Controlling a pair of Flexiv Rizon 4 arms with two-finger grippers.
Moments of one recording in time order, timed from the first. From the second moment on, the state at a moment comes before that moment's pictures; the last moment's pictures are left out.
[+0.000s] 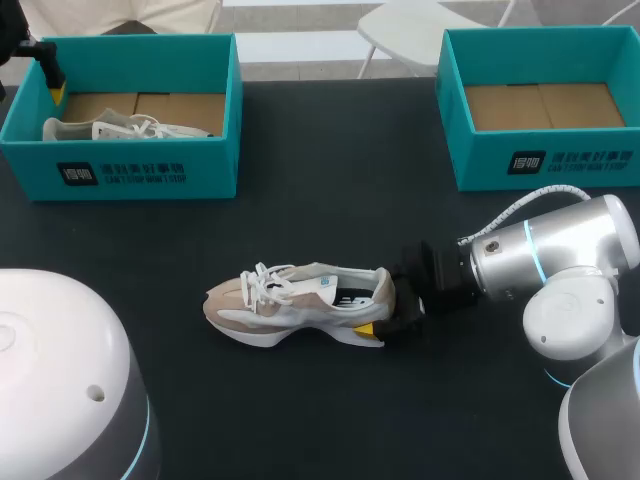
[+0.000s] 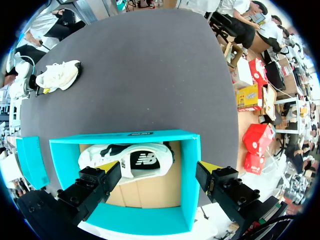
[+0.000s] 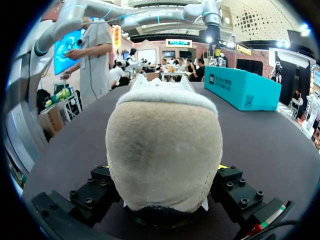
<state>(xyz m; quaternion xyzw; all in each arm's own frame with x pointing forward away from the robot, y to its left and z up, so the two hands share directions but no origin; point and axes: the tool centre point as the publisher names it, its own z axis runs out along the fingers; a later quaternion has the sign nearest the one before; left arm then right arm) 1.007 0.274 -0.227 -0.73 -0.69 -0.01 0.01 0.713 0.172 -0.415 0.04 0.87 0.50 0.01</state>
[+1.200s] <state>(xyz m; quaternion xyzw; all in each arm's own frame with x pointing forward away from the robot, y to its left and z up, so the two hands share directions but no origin) 0.968 0.203 -0.196 -0.72 -0.70 0.00 -0.01 0.713 0.172 -0.415 0.04 0.87 0.50 0.01</state>
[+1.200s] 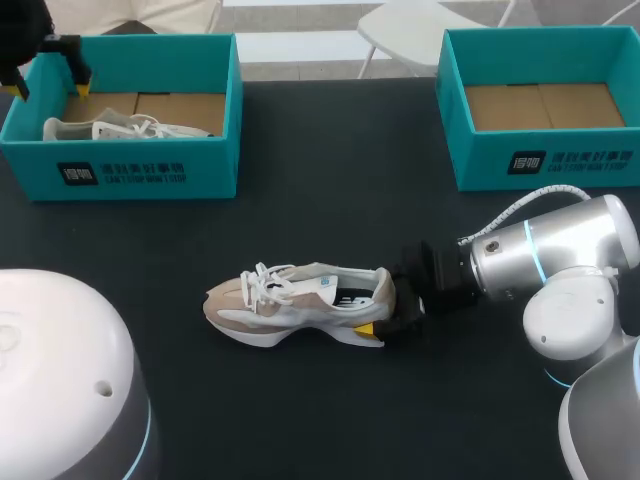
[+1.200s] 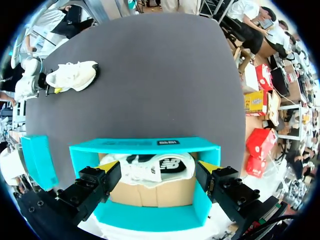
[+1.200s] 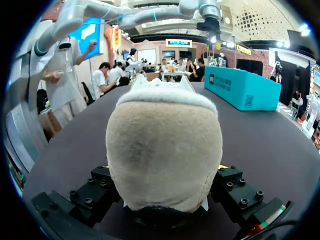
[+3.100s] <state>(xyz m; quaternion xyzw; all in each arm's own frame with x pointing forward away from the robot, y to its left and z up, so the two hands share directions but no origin) 0.804 0.074 -0.192 -0.11 -0.99 0.03 -0.05 0.713 0.172 -0.415 0.04 0.87 0.50 0.01</state>
